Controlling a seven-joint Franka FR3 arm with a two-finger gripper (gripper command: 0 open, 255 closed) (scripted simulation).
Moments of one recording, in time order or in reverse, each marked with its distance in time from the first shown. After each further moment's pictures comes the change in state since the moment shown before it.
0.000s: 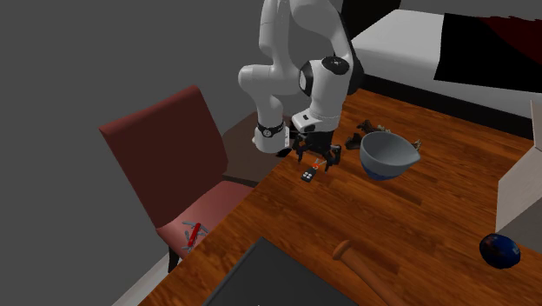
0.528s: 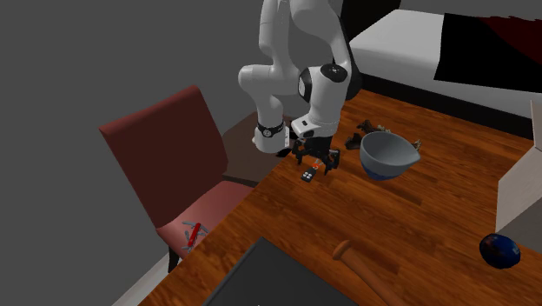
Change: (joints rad) arm -0.009 0.042 0.021 -0.024 0.002 0.067 0.005
